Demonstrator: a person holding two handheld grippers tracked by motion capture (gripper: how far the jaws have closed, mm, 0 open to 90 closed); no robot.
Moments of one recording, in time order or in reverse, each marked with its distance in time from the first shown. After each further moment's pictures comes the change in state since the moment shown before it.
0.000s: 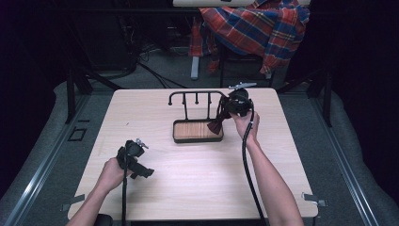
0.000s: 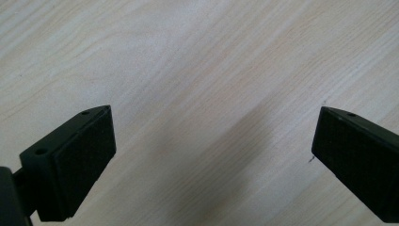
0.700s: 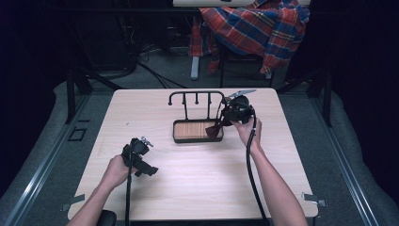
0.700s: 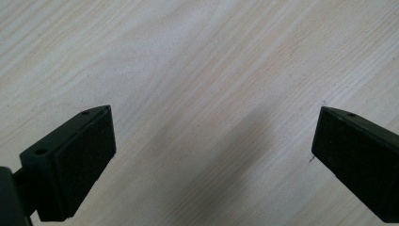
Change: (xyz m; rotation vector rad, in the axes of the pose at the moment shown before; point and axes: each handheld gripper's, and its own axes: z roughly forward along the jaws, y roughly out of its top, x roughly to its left) left arm -0.004 0.015 0.006 0.003 -0.013 0.032; right arm 0.006 -0.019 -0.009 0.055 0.045 -0.051
